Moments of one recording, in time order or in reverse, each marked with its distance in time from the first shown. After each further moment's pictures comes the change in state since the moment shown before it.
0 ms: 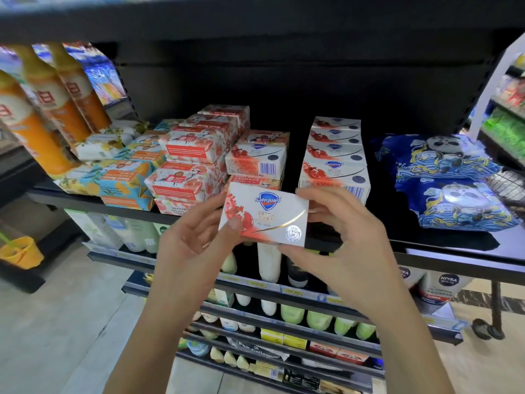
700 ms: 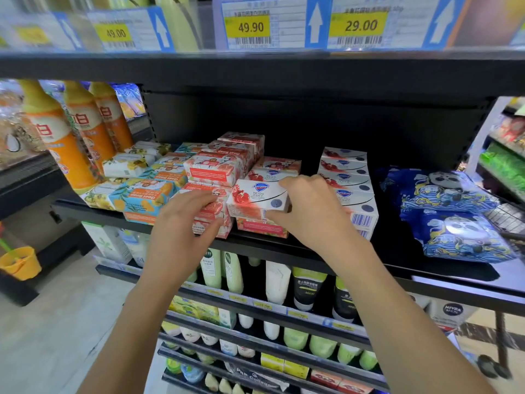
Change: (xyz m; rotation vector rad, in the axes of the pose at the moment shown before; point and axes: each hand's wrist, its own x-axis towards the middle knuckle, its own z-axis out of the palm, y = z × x) left_hand 0.072 -0.018 -0.064 0.999 0.079 0.447; right_hand 0.100 -0.028 0.041 -0.812 -0.238 0.116
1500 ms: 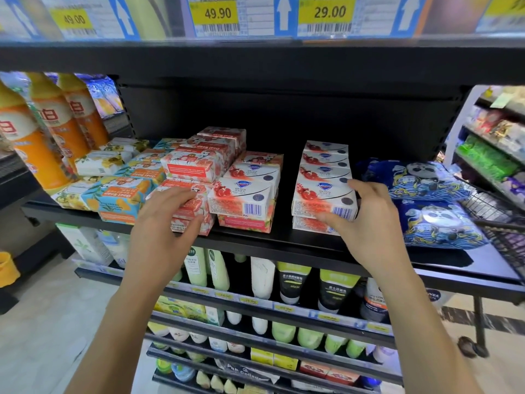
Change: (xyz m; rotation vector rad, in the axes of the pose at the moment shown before) left_hand -0.004 0.004 0.008 -0.025 0.047 -0.034; right_hand -0.050 0.100 0.006 0.335 0.279 0.315
